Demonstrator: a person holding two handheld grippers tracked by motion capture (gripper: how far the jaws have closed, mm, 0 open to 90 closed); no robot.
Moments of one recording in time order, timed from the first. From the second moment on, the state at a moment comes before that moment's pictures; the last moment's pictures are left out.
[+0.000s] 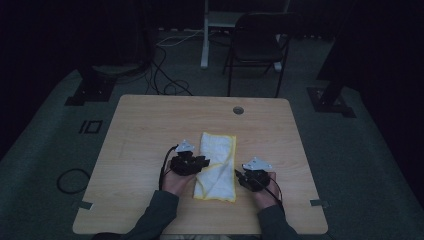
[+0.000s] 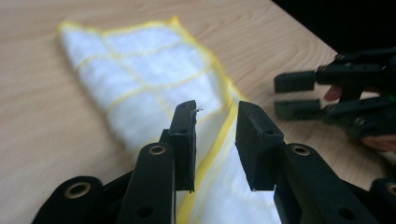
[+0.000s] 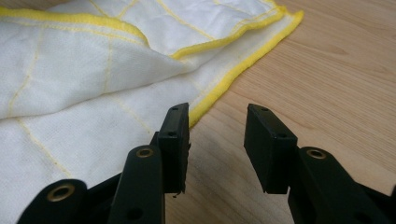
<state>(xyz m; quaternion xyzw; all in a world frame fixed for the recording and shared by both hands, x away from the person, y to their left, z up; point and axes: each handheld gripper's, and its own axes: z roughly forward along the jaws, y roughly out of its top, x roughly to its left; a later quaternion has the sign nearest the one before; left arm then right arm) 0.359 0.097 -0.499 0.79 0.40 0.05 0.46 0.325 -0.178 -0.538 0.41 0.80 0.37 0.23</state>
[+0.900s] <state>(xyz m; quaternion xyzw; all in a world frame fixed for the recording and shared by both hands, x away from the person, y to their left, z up) 0.340 0.061 -0.507 0.81 0.33 -0.03 0.47 0.325 -0.180 -0.537 0.41 0.80 0.37 0.23</state>
